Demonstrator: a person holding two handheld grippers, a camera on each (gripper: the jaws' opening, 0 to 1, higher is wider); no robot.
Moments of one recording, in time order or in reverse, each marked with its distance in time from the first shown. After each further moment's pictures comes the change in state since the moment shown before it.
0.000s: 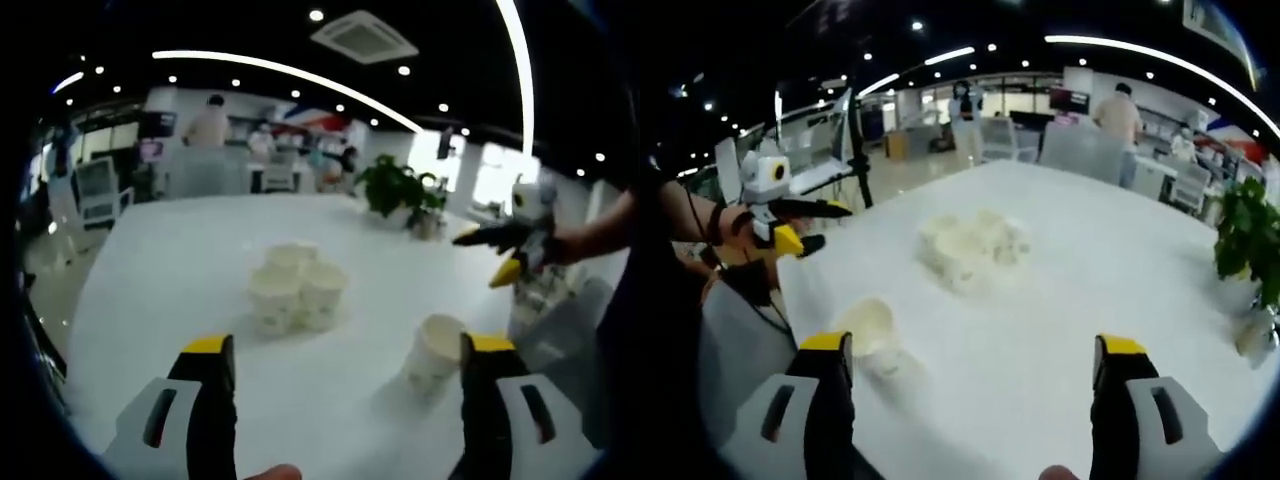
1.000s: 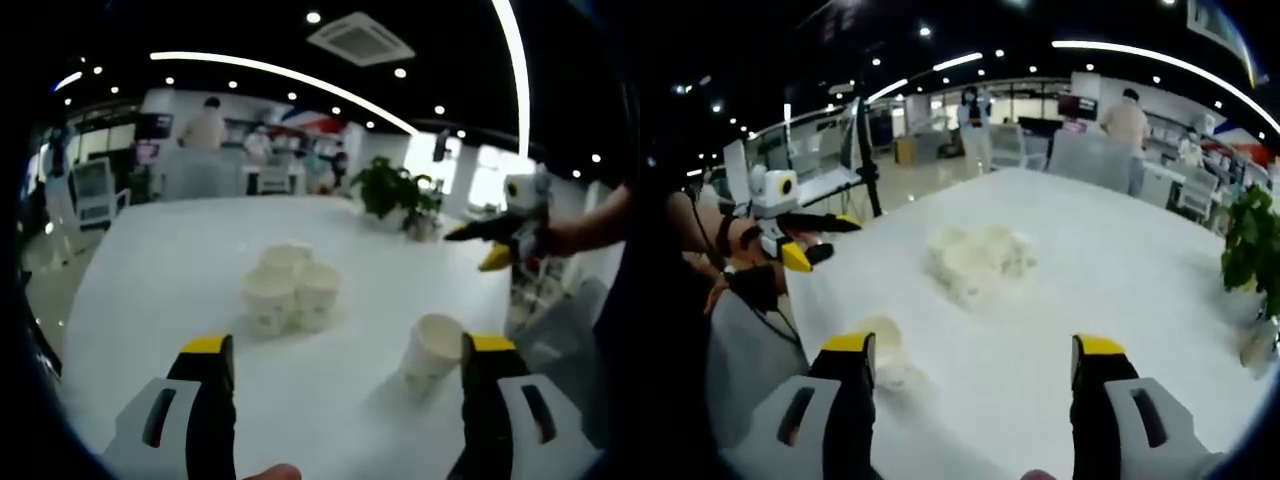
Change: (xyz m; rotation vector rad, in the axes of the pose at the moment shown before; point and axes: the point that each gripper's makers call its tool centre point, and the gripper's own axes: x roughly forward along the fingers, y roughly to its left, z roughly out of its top) left arm -0.001 -0.008 -0.006 -0.008 -0.016 -0.024; right arm -0.003 0.002 0.019 0.006 -0.021 0.031
